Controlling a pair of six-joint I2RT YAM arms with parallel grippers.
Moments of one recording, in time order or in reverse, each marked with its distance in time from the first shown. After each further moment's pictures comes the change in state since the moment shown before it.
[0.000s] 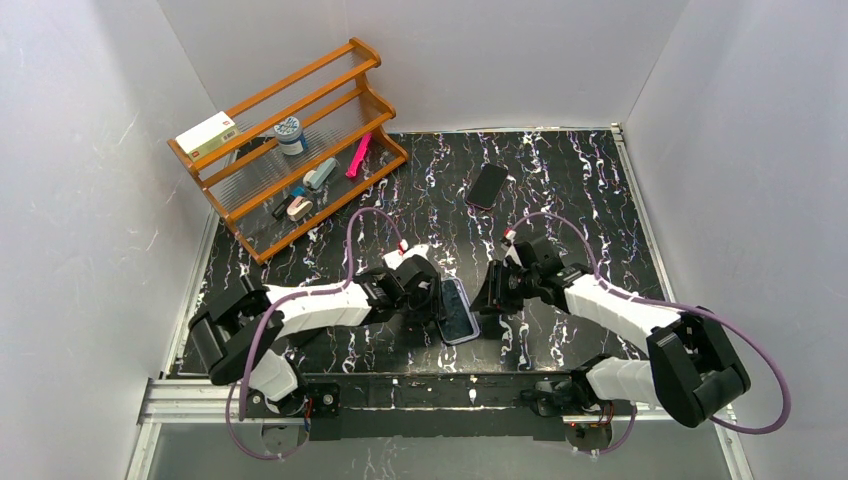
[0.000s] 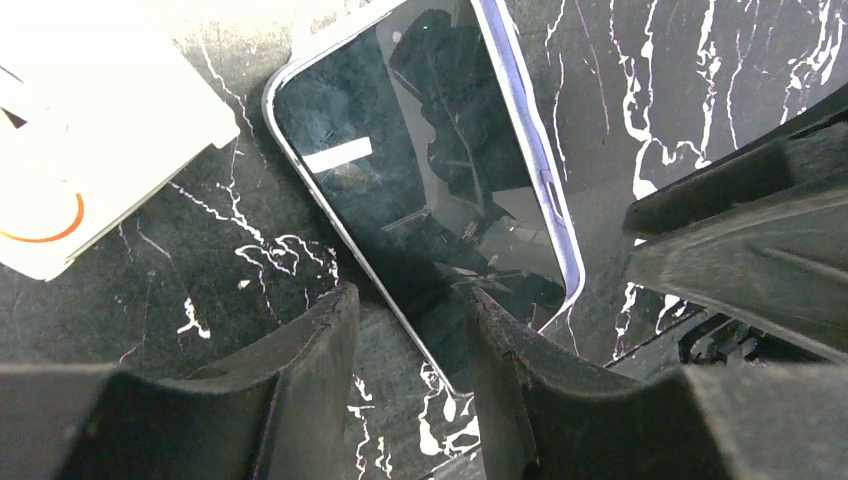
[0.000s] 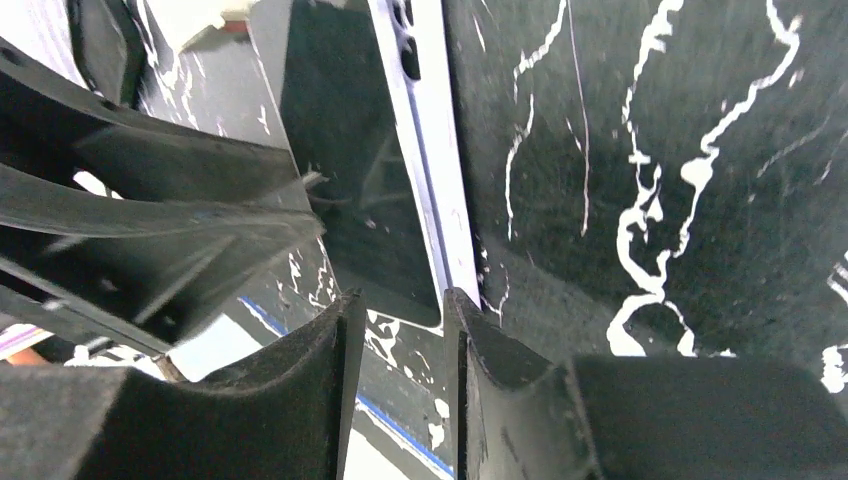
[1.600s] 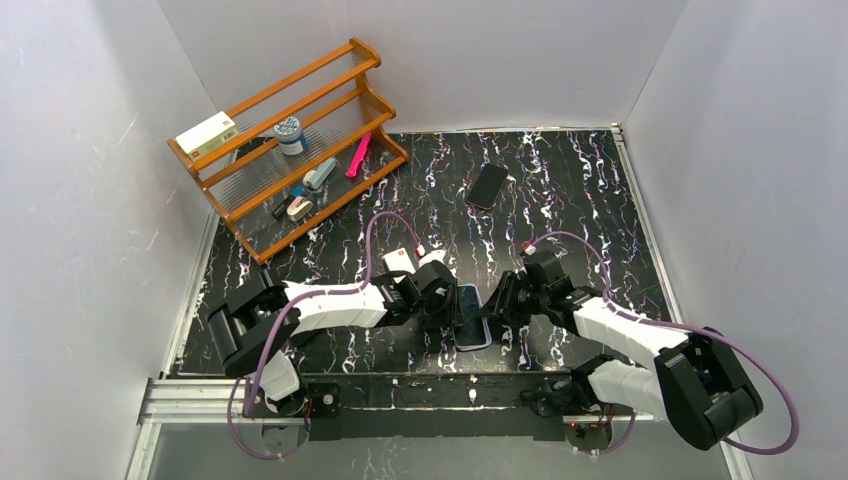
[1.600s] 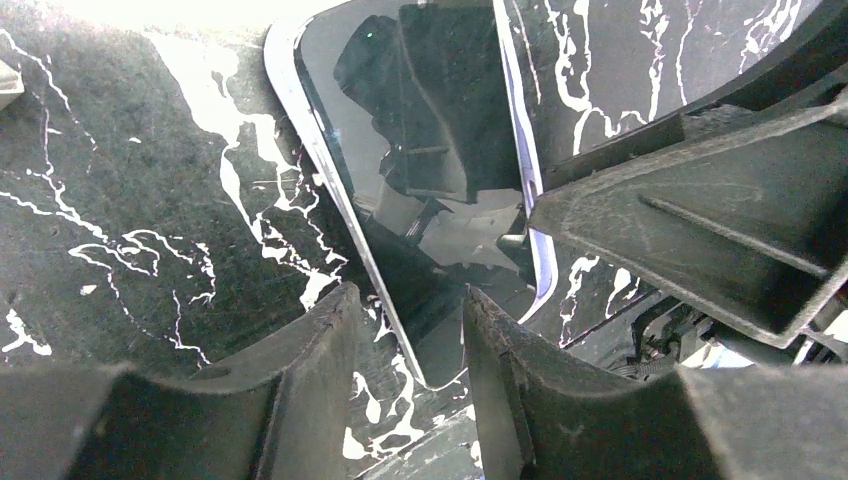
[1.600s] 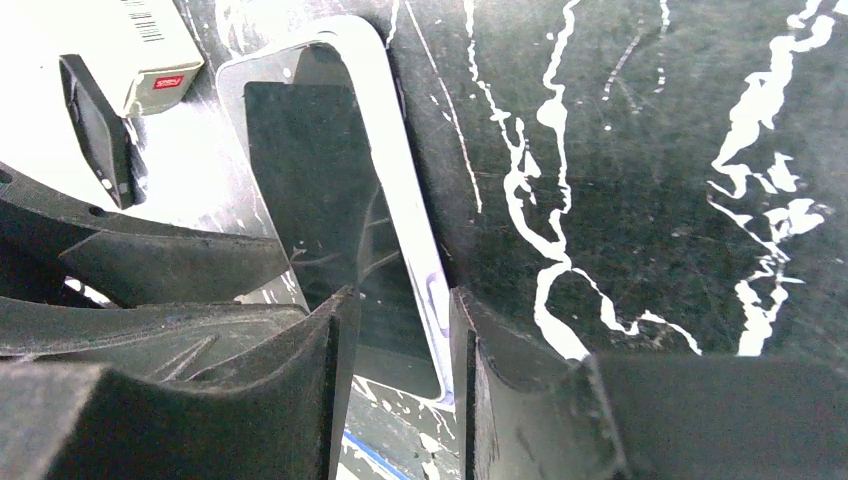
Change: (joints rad) left arm -0.085 0.097 0.087 0.011 0.016 -0.079; right arm -0.012 -0.105 -0.170 0.151 0.122 0.174
